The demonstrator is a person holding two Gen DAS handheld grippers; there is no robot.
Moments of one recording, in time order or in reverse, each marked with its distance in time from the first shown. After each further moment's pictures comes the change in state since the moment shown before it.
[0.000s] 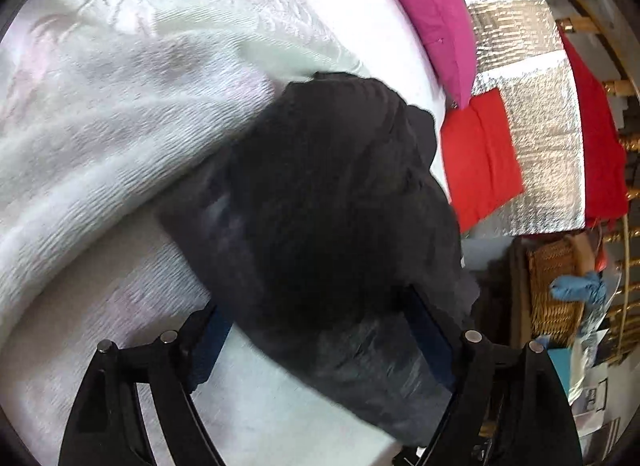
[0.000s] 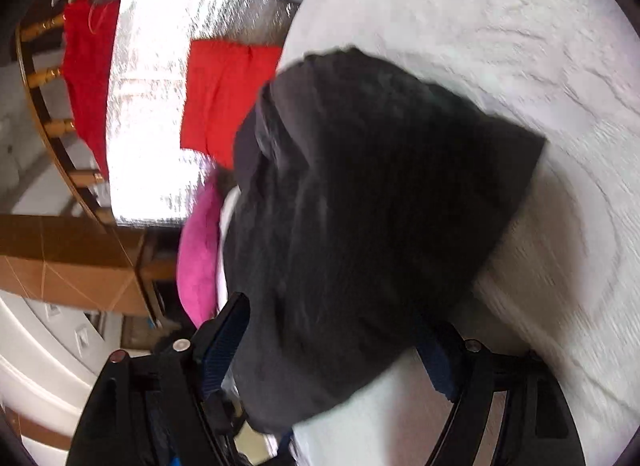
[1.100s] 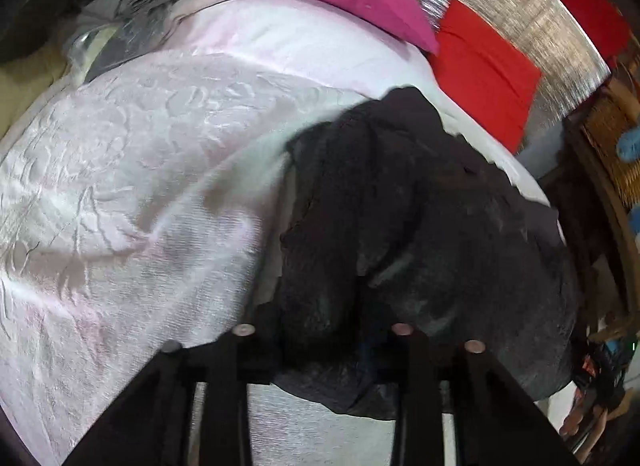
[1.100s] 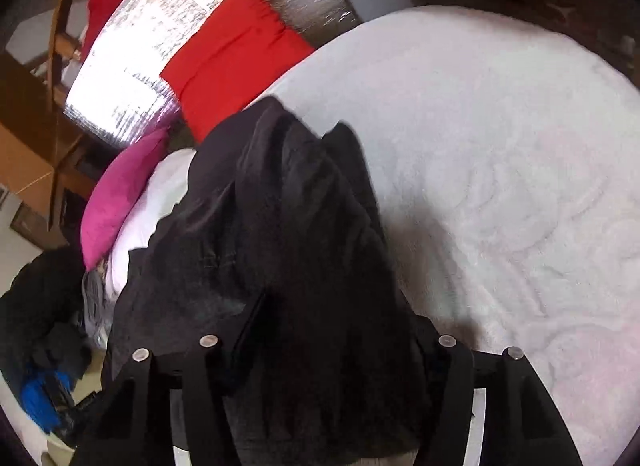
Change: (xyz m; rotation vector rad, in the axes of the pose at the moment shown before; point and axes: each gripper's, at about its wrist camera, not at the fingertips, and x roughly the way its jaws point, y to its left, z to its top) left arm -0.023 -0.051 0.034 0.537 -0.004 0.337; right arm -0.003 0.054 0.042 -0.502 -0.003 -0.388
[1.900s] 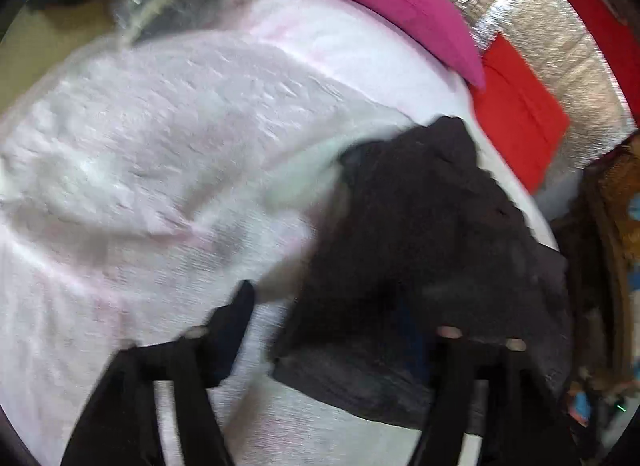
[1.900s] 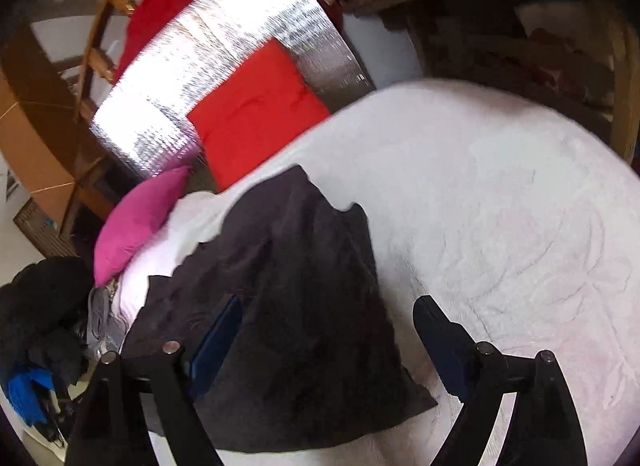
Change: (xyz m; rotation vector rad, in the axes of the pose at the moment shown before) left arm -0.012 0.038 -0.004 -0.150 0.005 -0.043; right arm -0.052 0.006 0.004 -0.051 -0.161 0.025
